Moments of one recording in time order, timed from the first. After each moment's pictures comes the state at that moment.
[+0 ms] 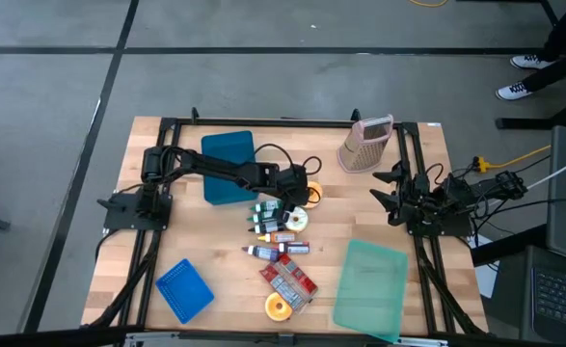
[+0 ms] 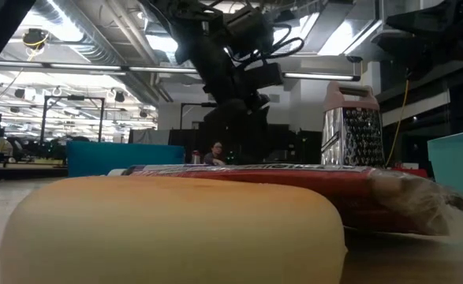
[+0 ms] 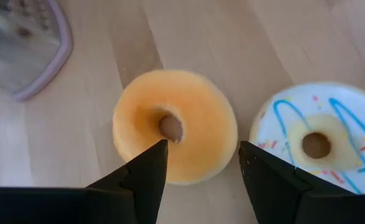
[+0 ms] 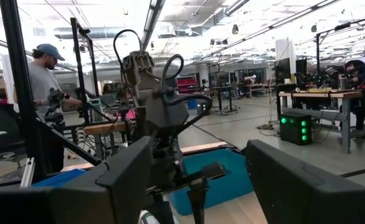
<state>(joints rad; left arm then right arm) 0.09 1.98 1.37 -0.31 -0.06 0.53 0.33 0.05 0.04 0.30 0.51 -0.03</state>
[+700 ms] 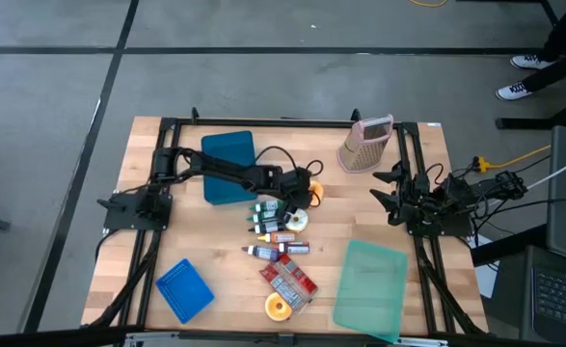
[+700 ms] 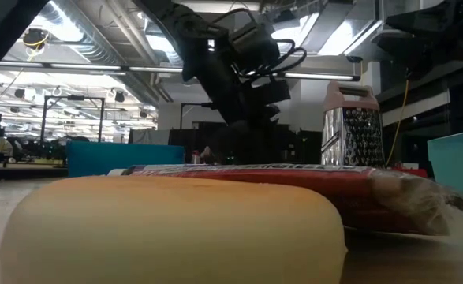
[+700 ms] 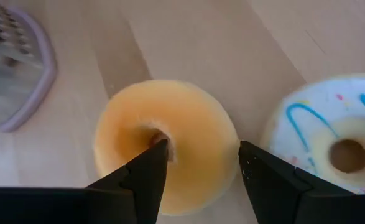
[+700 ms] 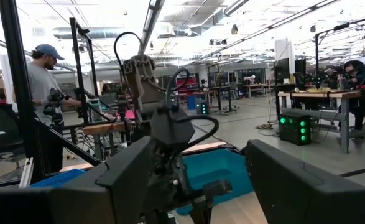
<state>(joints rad) 0.11 2.06 1.37 -0.20 -0.04 0.65 0.33 0.05 0.04 0.30 0.52 -0.04</state>
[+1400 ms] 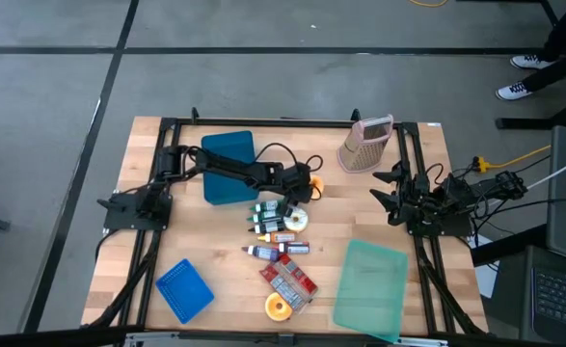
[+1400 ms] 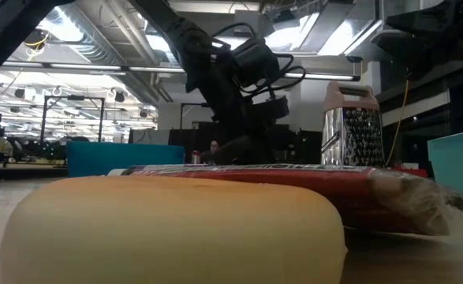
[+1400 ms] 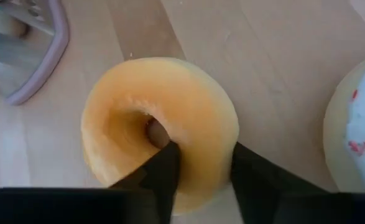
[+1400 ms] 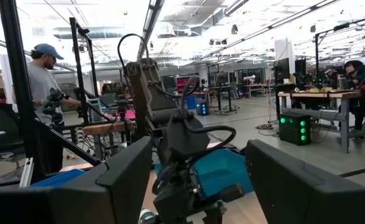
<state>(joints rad) 0.14 2.11 1.37 -0.19 -0.09 0.65 0.33 0.05 0.04 0.30 0.52 -0.04</state>
